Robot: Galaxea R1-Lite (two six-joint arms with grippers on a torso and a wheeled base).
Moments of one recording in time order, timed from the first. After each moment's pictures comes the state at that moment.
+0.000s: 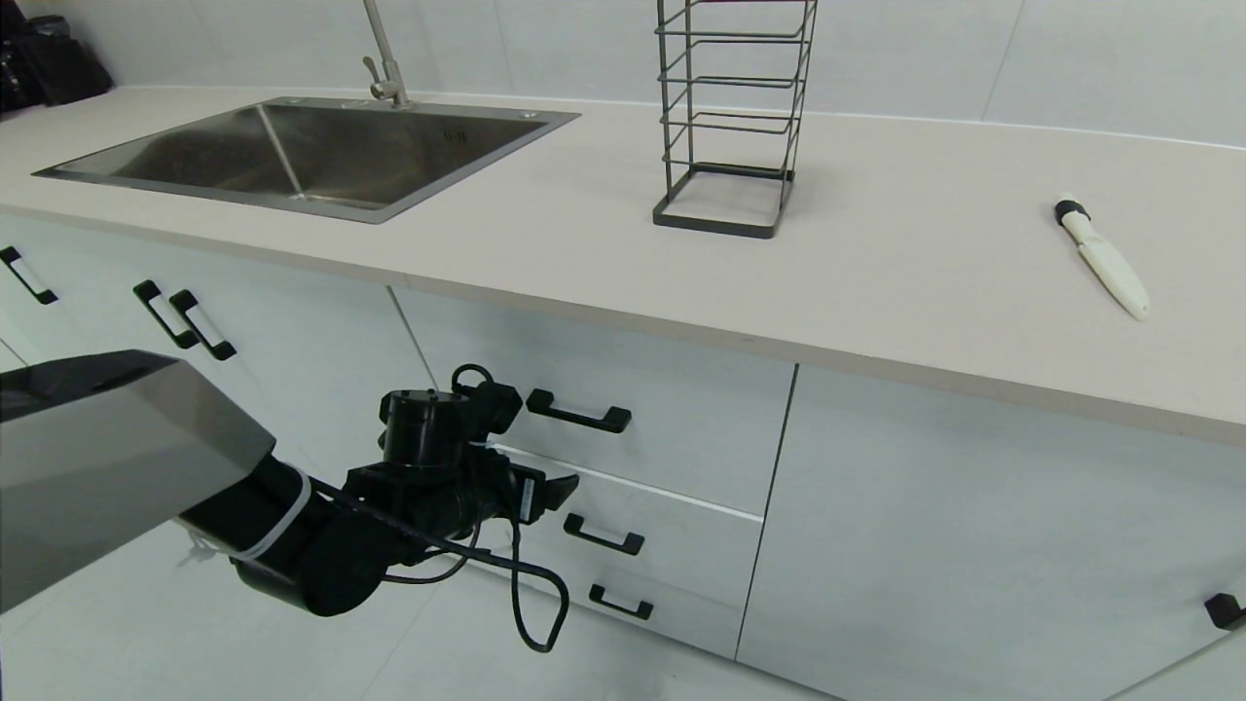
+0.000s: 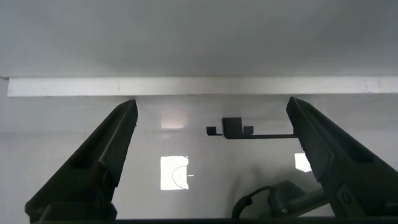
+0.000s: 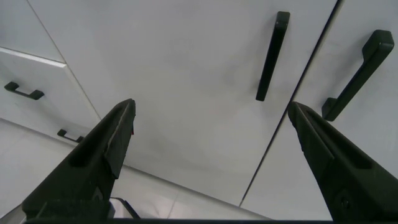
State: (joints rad) left arm -0.32 2.09 -0.77 -0.81 -0.02 0.01; right arm 0.00 0.00 0.00 0.00 0.02 -0.01
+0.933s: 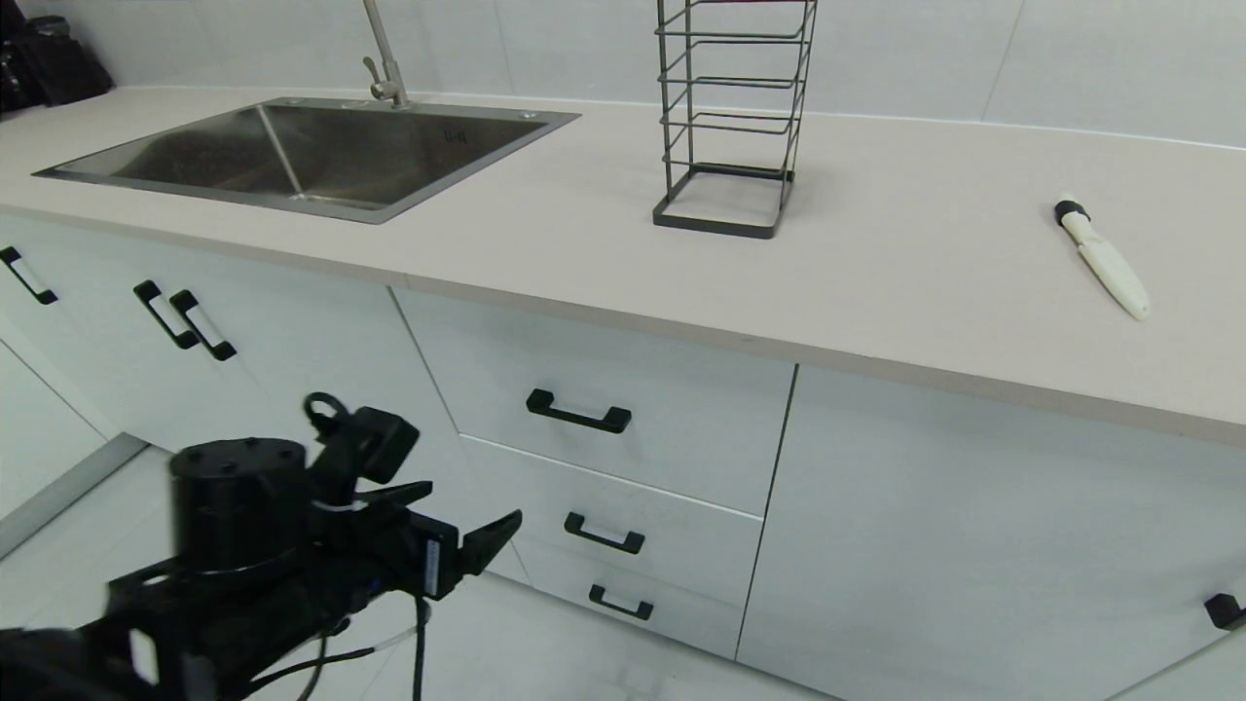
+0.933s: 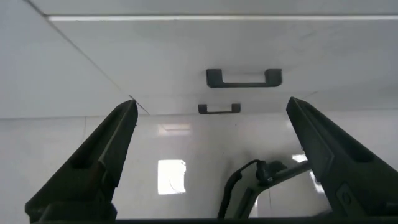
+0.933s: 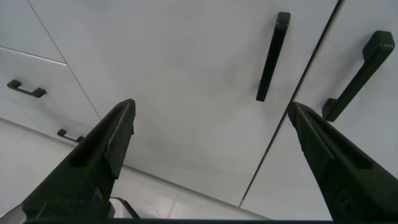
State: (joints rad) left arm -0.35 1.62 -0.33 -0.91 -0.02 -0.01; right arm 0.00 0.00 0.00 0.00 0.02 -0.01
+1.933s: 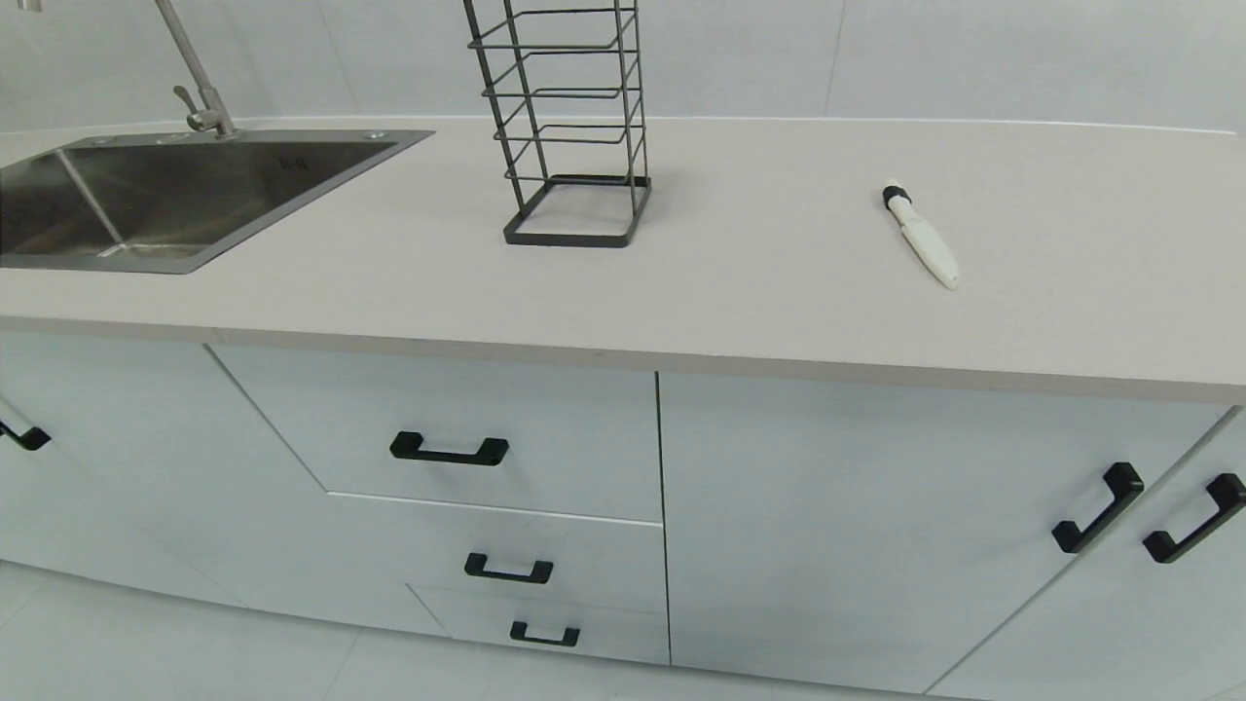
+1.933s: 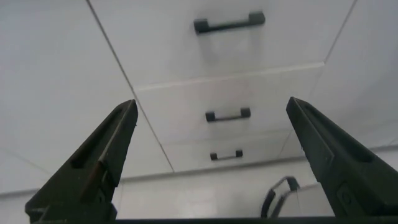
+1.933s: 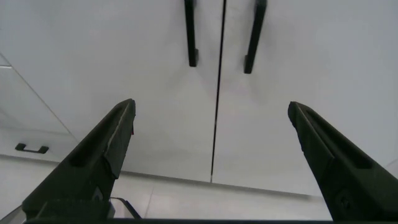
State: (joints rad) left arm -0.03 0.26 0.00 -0.17 -0.14 0.12; right arm 0.00 0.00 0.00 0.00 0.02 -0.01
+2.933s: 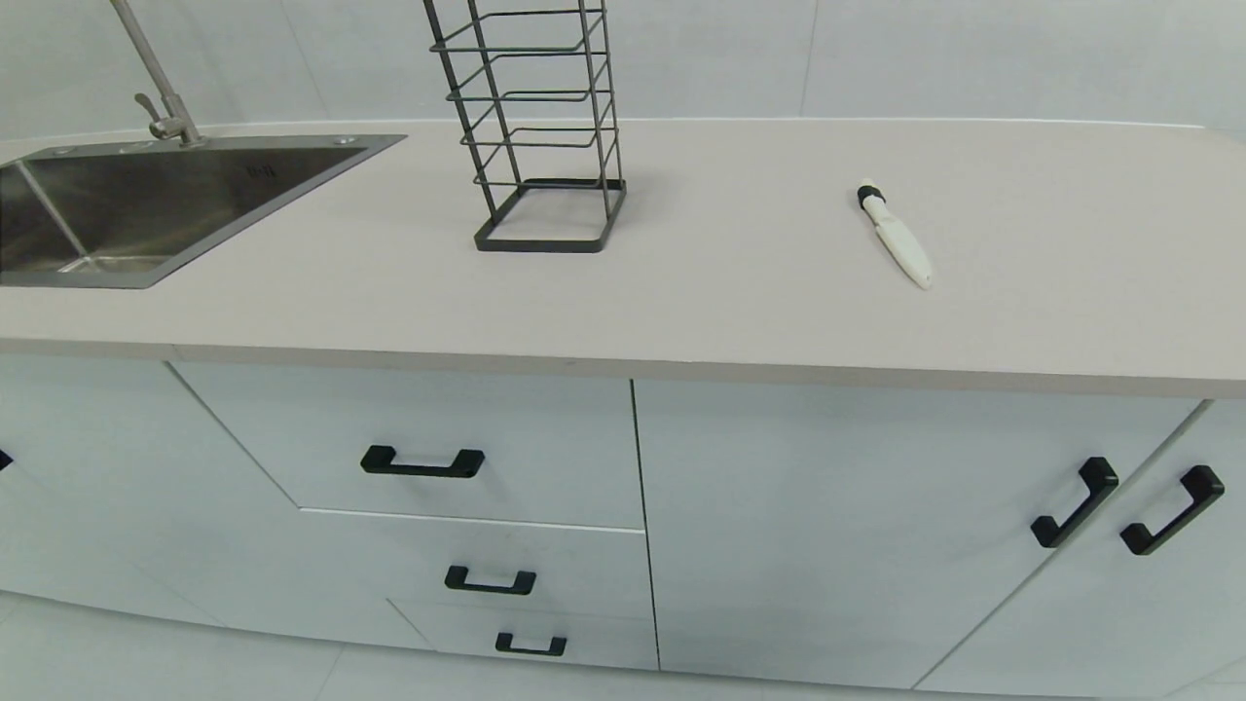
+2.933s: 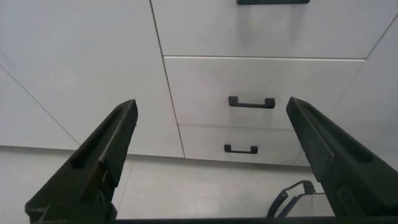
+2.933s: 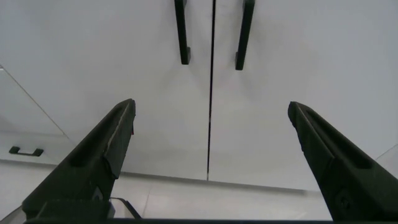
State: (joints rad) left arm 0.00 0.00 0.00 0.00 0.02 0.02; right arm 0.00 0.00 0.00 0.00 0.02 -0.01
